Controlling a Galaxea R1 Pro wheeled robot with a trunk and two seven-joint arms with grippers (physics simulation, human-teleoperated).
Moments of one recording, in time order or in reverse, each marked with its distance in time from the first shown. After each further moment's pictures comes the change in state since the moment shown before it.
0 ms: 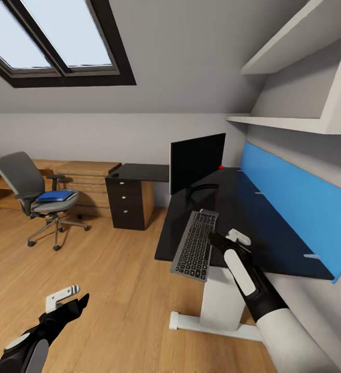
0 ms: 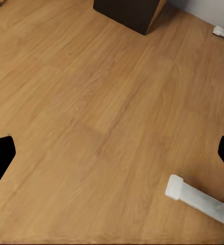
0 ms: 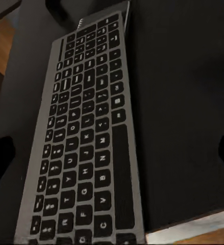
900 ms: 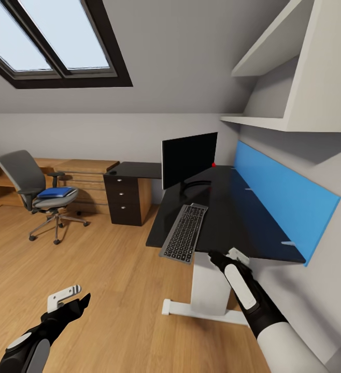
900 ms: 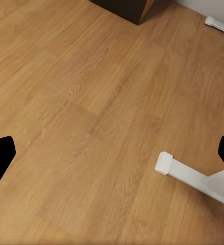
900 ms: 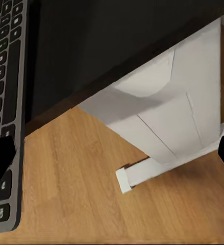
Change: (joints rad) left arm 0.000 0.001 -0.011 -0.001 0.000 0.000 0.000; right arm 0.066 0.009 -0.023 0.094 -0.079 -0.030 0.004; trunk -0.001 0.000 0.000
